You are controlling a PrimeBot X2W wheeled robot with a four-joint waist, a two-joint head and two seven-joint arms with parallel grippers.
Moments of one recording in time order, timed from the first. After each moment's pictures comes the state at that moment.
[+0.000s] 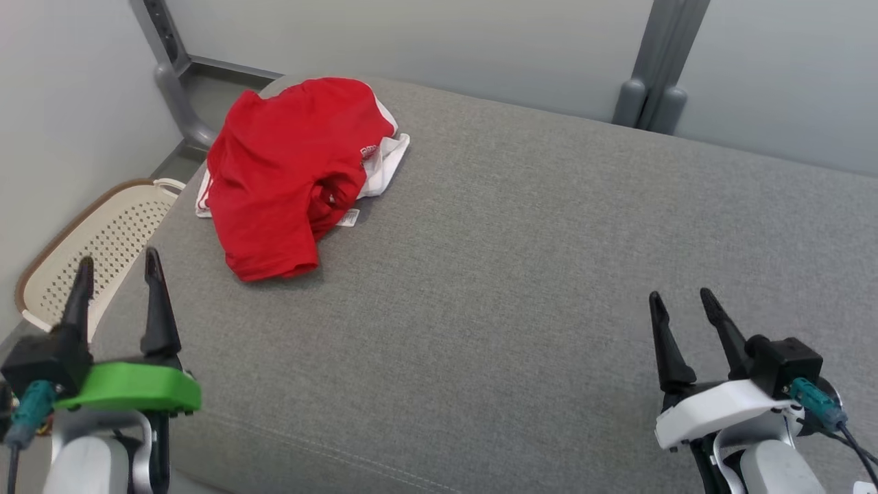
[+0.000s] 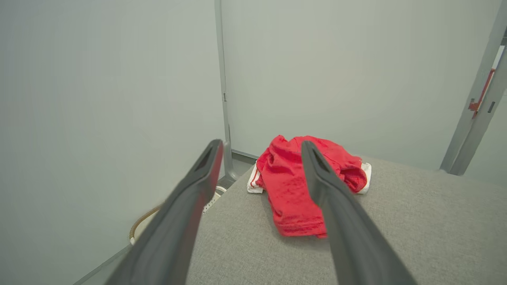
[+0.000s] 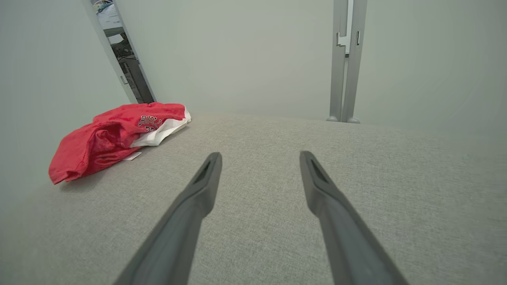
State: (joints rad) left arm -0.12 0.21 -0.01 0.10 -0.29 0.05 -0.17; right arm -0.07 -0.05 0.01 0.22 0.19 0.13 -0.22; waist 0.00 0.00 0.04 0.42
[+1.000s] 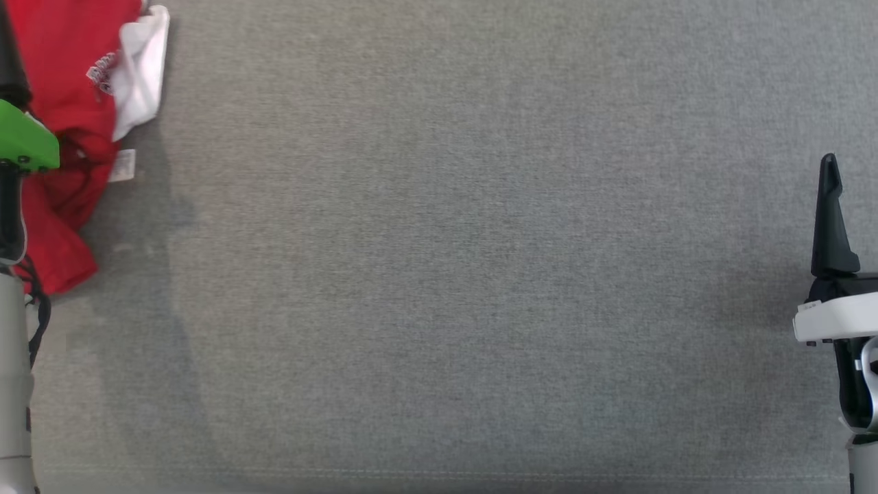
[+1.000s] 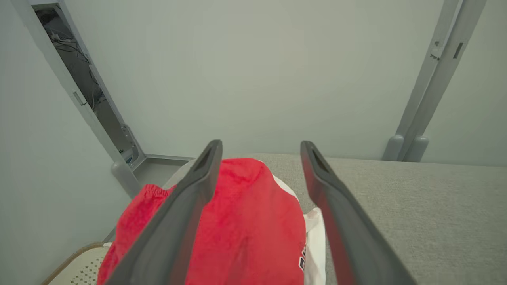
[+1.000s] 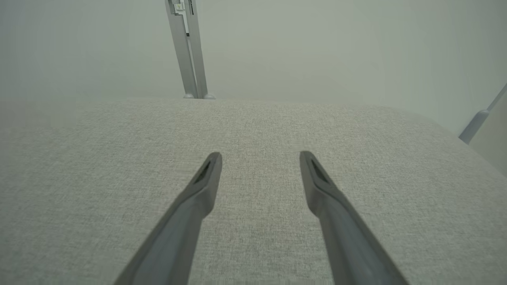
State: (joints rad) left arm -0.82 0.37 0.00 0.50 -0.40 -0.09 -0.05; right arm -0.18 -0.17 -0.23 -0.08 0.13 0.13 -0.11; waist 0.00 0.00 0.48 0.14
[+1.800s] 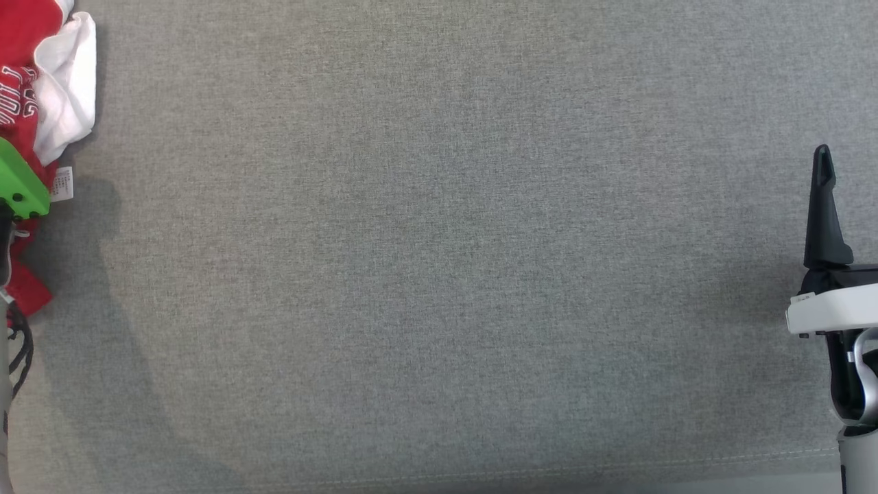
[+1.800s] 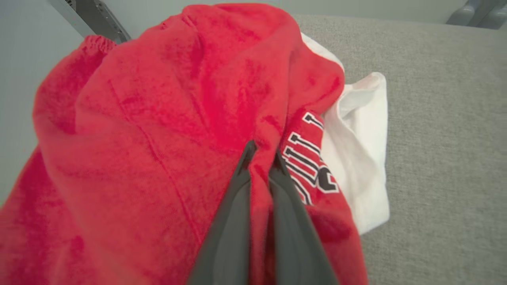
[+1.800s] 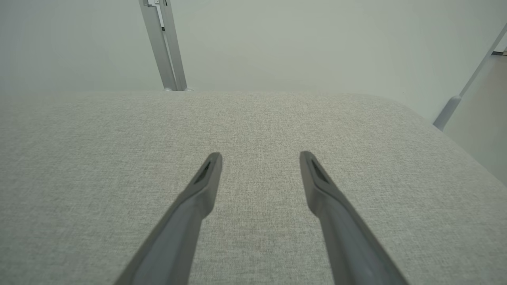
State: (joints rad) left arm -0.89 0.42 -0.05 0.85 -0.42 -0.08 0.13; right arm -0.20 -0.16 -0.22 -0.07 0.14 0.13 -0.12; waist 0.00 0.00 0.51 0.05
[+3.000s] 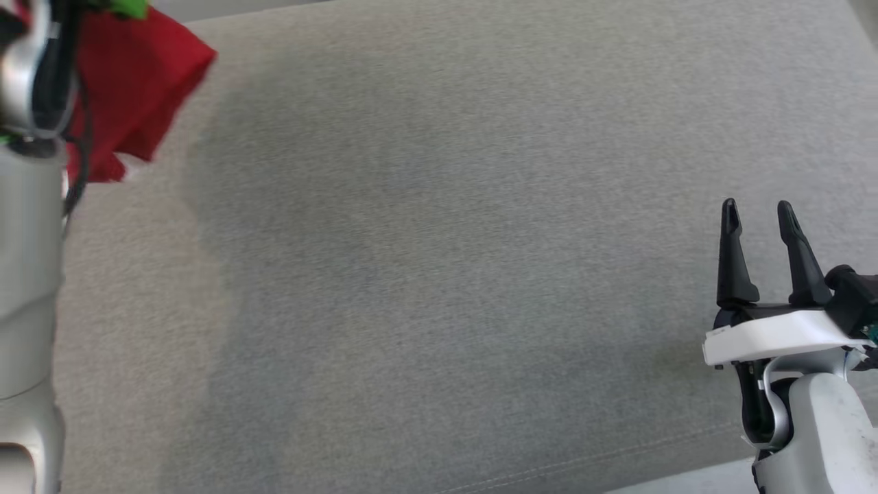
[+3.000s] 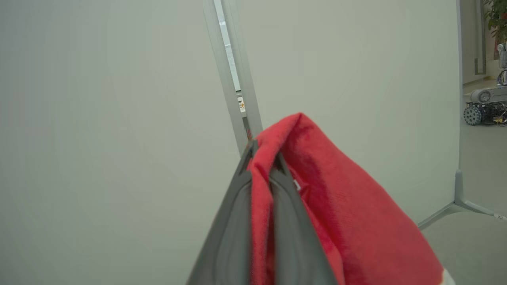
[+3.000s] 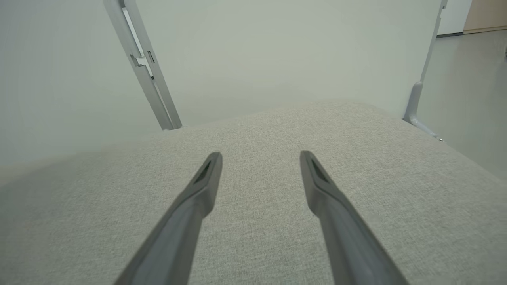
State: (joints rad) left arm -1.09 0.35 -0.27 0.14 -0.37 -0.07 0.18; right arm -0.21 -0.06 -0.13 0.17 0.21 0.13 -0.25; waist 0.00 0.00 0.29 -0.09
